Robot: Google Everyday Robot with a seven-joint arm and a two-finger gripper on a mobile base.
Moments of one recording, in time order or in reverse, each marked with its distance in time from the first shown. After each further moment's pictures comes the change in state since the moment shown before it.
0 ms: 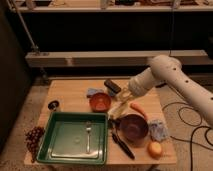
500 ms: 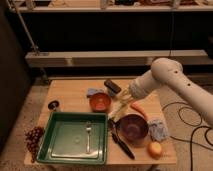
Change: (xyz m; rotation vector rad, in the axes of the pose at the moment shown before) arm -0.009 0.005 -0.001 0.005 0.013 -0.024
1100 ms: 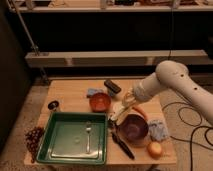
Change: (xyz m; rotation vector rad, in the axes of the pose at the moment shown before) arm -0.008 0.019 -0.007 0.001 0.005 0.017
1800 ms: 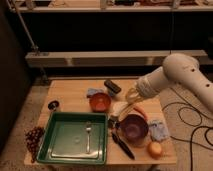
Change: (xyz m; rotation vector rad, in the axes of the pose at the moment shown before) arm -0.011 -0.008 -0.042 0.017 0.036 0.004
